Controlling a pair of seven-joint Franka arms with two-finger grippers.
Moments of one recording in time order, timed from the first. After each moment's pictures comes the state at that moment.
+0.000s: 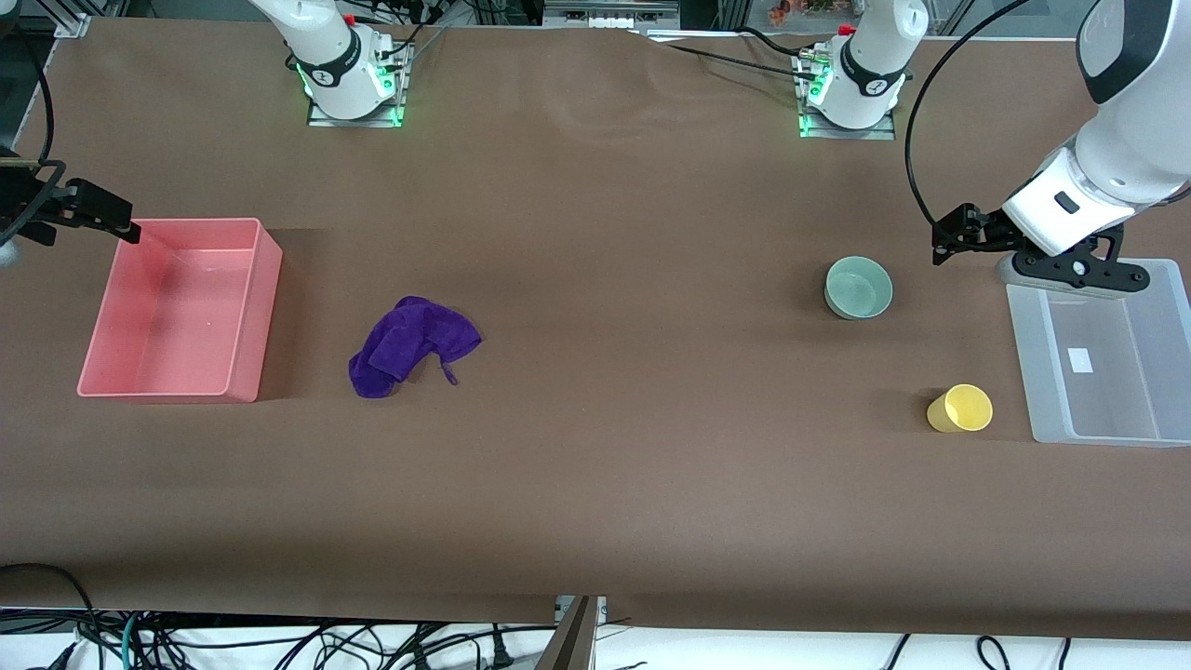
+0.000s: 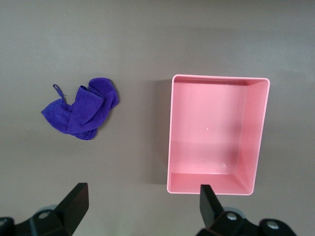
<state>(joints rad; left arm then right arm) -0.03 0.01 -0.07 -1.76 -0.01 1.74 0.05 -0.04 0.09 0.00 -1.48 -0.02 1.51 -0.08</state>
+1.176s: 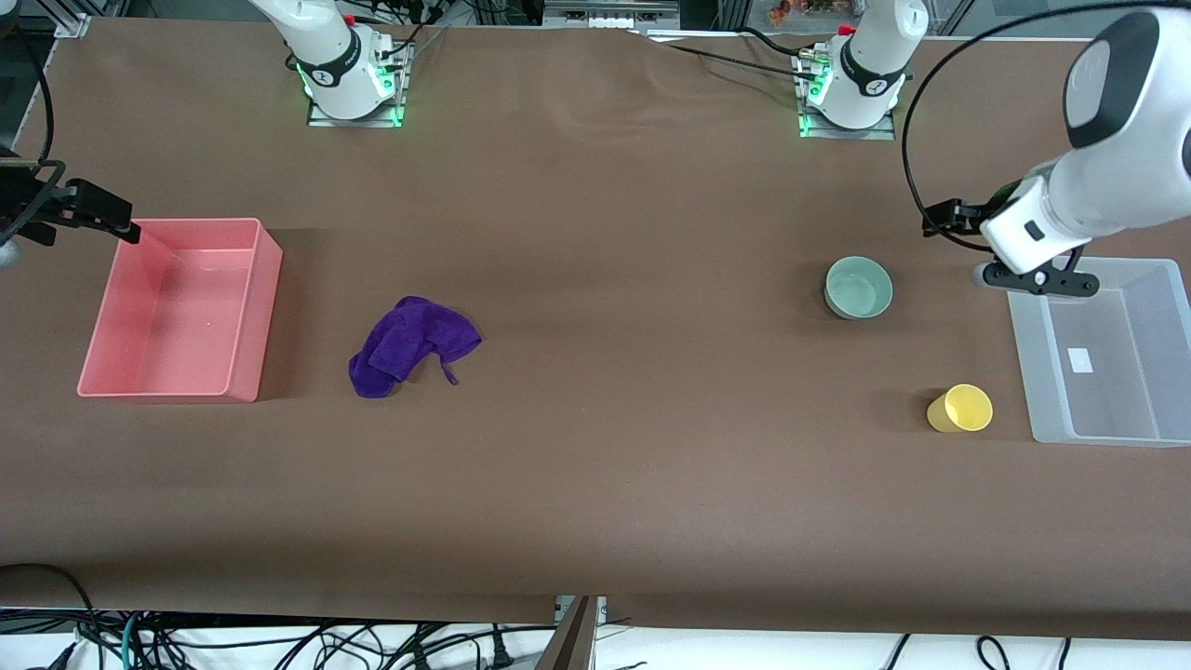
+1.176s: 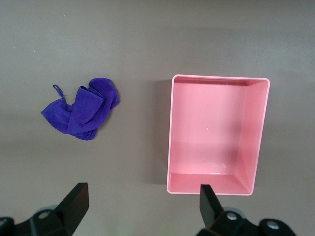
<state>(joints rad) 0.03 0.06 -0.06 -1.86 -0.01 1.59 0.05 -0.04 0.09 0.00 -1.48 -0.02 1.51 -0.08</state>
